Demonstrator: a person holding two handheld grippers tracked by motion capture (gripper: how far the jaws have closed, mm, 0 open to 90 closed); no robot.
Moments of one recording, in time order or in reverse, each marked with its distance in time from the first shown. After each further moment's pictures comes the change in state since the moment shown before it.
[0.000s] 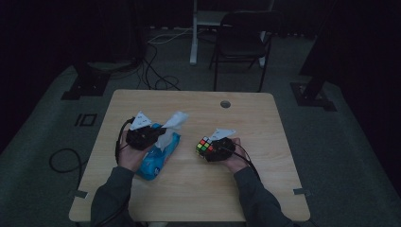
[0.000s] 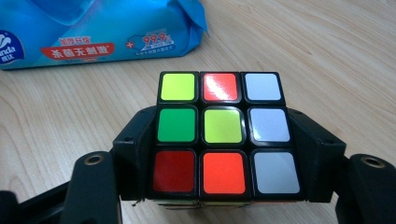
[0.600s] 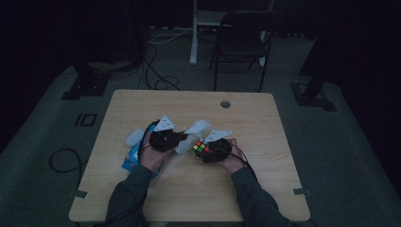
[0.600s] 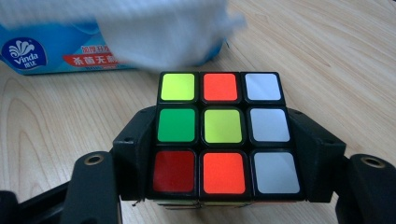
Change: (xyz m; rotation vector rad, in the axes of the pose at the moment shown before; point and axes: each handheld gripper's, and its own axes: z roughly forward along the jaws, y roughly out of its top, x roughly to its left) left arm -0.031 -0.003 0.057 0.036 -0.167 0.012; right arm 0.011 0.007 0.004 -0.008 0.027 -0.021
